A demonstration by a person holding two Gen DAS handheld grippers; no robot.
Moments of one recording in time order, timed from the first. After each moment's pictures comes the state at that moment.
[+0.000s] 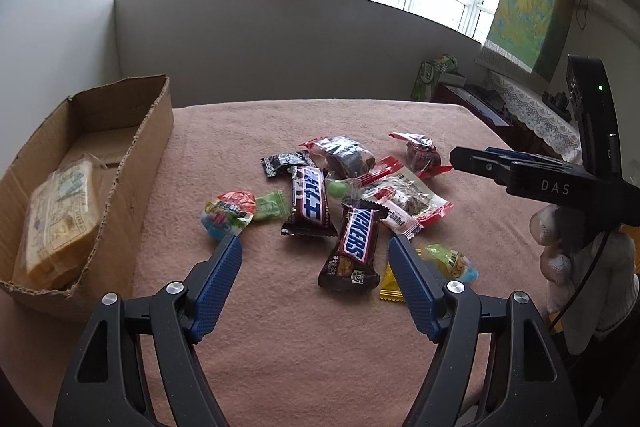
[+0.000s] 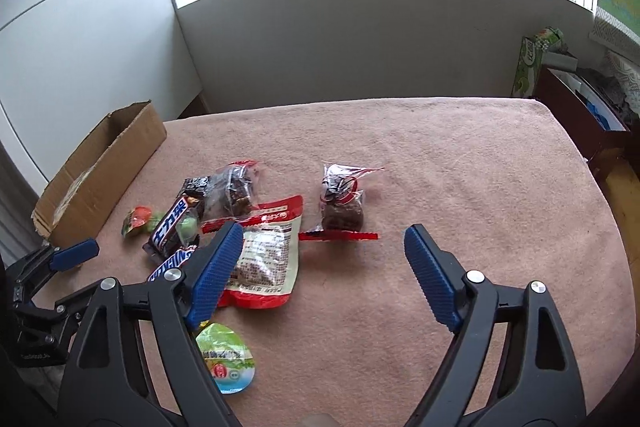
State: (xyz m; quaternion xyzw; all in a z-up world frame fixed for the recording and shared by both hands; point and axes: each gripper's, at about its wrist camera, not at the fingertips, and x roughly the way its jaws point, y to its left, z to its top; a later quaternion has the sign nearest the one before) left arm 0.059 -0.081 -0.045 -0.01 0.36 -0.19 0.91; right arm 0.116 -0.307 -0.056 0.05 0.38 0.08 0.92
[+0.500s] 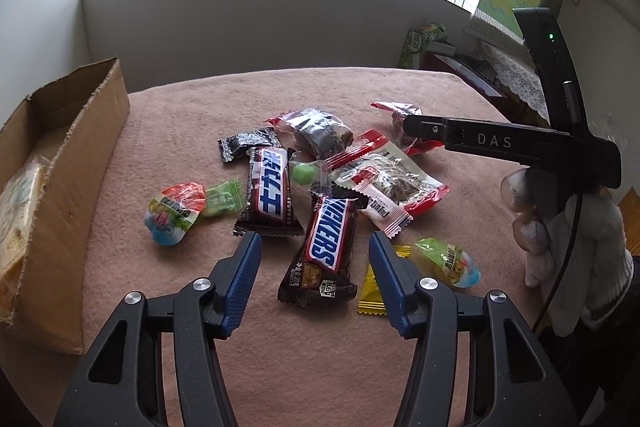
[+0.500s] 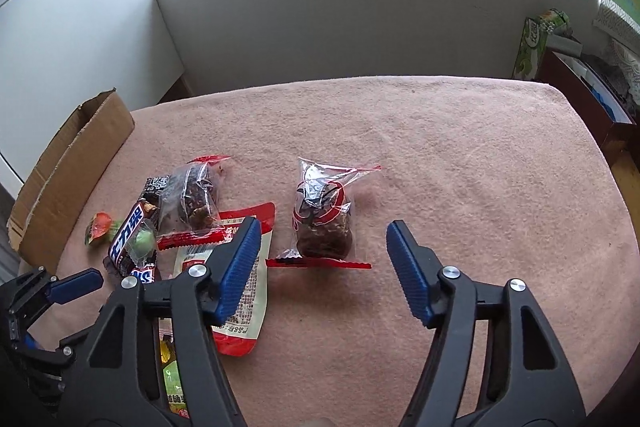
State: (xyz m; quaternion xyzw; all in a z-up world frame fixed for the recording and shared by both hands) left arm 0.079 -0.114 -0.061 0.01 0.40 -0.22 0.89; right arm 0.154 -0.307 -0.083 0.05 0.42 0.07 0.90
